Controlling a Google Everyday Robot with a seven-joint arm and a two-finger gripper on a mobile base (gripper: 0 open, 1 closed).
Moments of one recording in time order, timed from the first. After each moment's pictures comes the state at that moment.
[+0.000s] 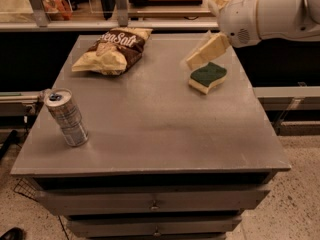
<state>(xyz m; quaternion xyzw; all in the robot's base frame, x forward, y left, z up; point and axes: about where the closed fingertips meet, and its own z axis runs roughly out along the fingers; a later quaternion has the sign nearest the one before) 0.605 -0.072 0.995 -0.55 0.63 0.18 0.51</state>
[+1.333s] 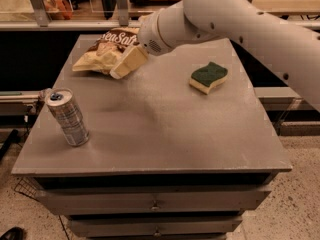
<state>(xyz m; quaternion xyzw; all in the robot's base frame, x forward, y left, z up) 0.653 0.081 0.934 -0.55 0.67 0.17 0.46</state>
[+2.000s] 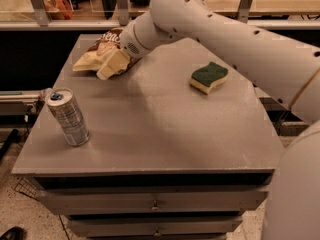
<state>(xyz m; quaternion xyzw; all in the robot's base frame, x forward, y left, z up) 0.698 0.124 0.891 -0.54 0.71 0.16 0.42</state>
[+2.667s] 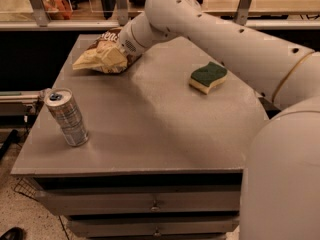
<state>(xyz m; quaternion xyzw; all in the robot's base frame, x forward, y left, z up) 0.726 0.132 0.879 -0.51 0.73 0.17 0.42</state>
